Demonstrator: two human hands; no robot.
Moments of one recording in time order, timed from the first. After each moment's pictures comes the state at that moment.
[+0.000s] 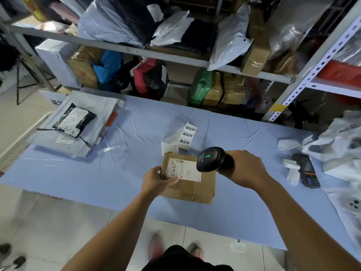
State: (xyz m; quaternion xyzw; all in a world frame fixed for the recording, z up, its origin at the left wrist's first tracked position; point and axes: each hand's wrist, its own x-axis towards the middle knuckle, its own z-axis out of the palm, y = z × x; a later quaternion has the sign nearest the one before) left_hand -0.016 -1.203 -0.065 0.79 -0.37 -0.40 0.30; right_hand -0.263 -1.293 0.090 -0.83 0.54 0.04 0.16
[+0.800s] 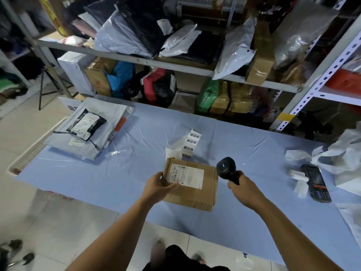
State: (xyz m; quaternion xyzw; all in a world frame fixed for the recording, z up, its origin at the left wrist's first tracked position) left_hand -0.025 -1.195 -0.048 0.77 -0.37 -0.42 0.31; right_hand -0.302 -1.292 0.012 -0.67 0.63 -0.03 0.39
